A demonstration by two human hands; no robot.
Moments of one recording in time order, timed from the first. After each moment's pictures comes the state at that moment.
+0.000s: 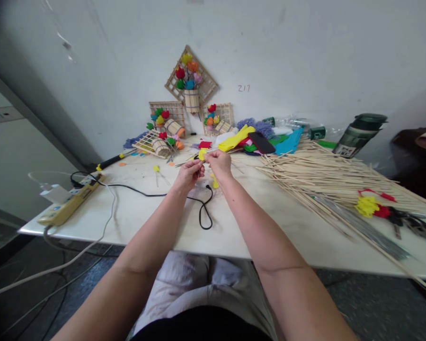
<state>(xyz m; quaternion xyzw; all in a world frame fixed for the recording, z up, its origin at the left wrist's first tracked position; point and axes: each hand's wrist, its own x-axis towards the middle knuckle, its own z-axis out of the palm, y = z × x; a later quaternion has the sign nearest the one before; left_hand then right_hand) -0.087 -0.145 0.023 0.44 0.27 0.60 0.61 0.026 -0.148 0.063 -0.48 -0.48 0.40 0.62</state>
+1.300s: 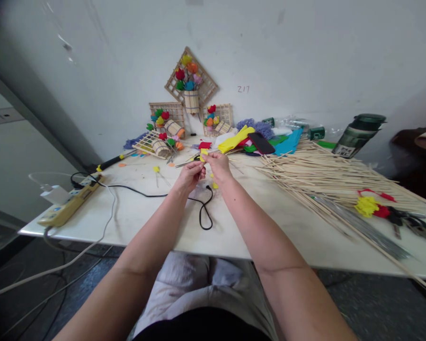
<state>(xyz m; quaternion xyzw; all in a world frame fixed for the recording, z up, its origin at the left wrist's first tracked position) -0.086 -0.146 0.023 0.45 0.26 0.57 0.63 0.021 -0.151 0.063 -0.43 -0.46 0.46 0.63</state>
